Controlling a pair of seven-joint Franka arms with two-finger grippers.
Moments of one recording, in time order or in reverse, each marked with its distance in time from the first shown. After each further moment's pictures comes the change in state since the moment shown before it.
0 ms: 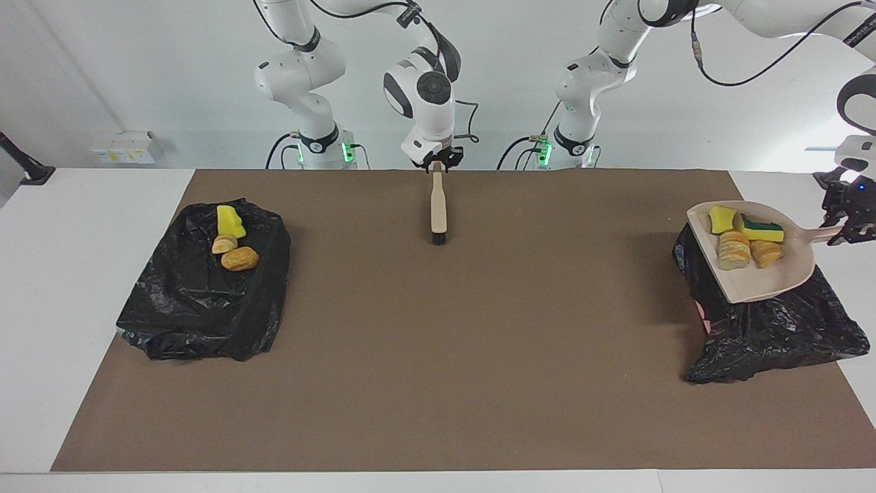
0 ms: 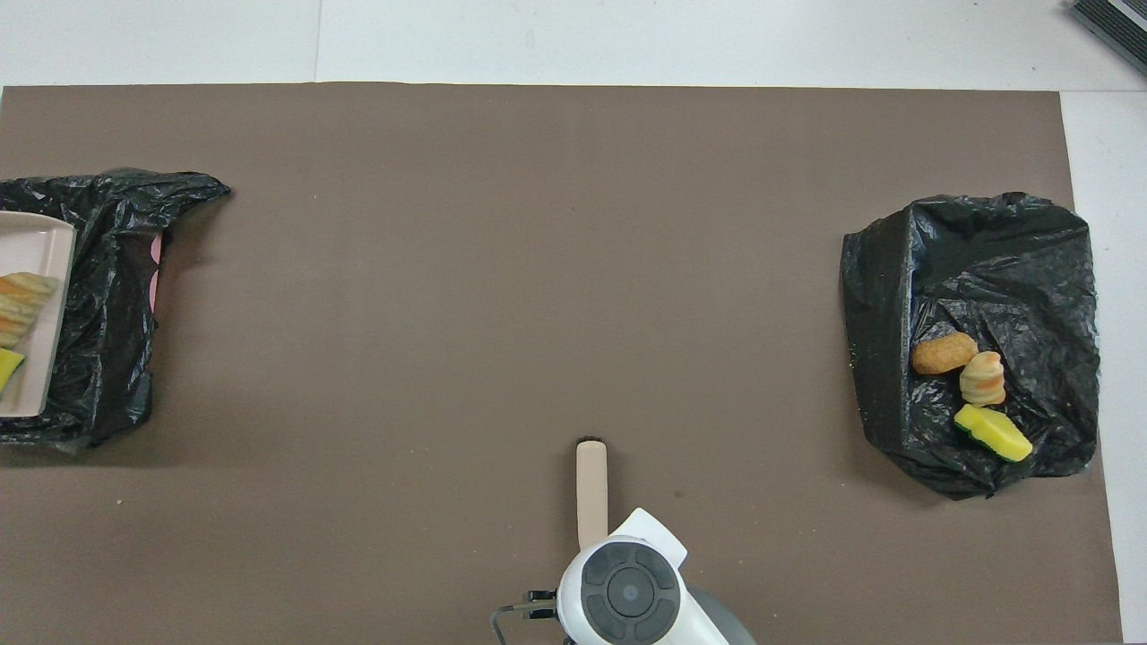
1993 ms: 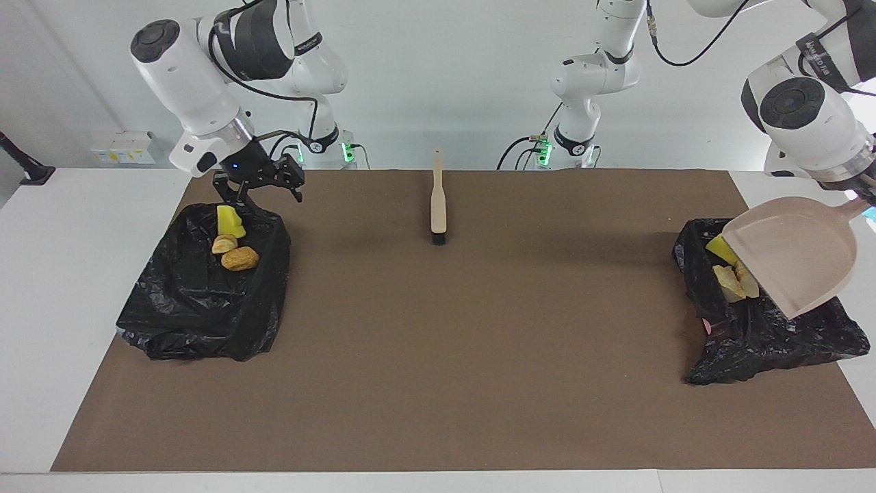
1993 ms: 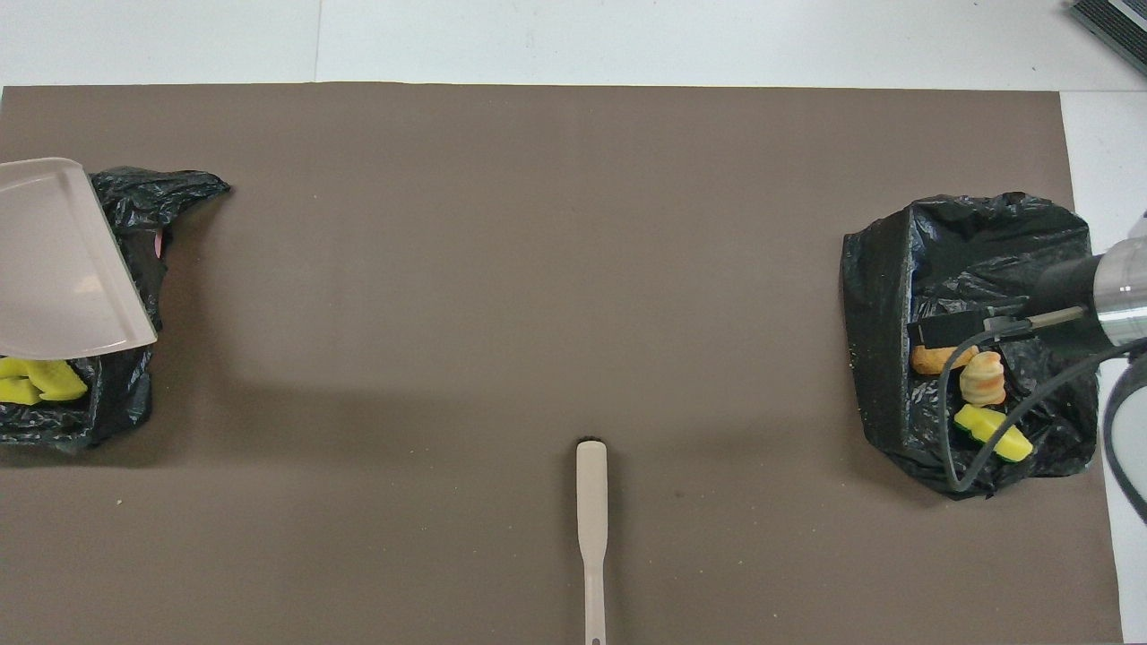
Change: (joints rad) left arm -0.333 -0.201 -0.026 -0.241 0.344 -0.221 -0.953; right arm -0.829 -0.007 -0.068 0.505 -0.136 -0.306 -0.860
